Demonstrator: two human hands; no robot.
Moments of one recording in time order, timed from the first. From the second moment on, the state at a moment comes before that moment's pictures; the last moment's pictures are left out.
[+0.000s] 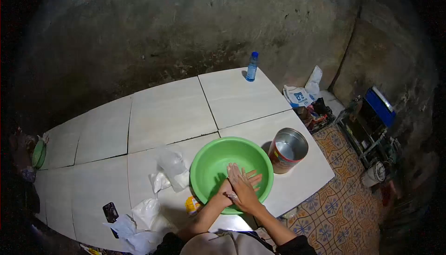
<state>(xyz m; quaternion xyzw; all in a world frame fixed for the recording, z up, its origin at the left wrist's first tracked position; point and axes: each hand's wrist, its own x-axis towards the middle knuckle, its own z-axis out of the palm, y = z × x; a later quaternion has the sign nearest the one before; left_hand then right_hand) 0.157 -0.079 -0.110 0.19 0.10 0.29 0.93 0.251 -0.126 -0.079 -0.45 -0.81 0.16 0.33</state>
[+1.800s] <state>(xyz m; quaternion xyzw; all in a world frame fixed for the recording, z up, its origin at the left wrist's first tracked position) 0.122 -0.030 -0.143 0.30 0.37 0.37 0.80 0.294 -0.066 -0.104 -0.55 -0.65 0.30 0.43</state>
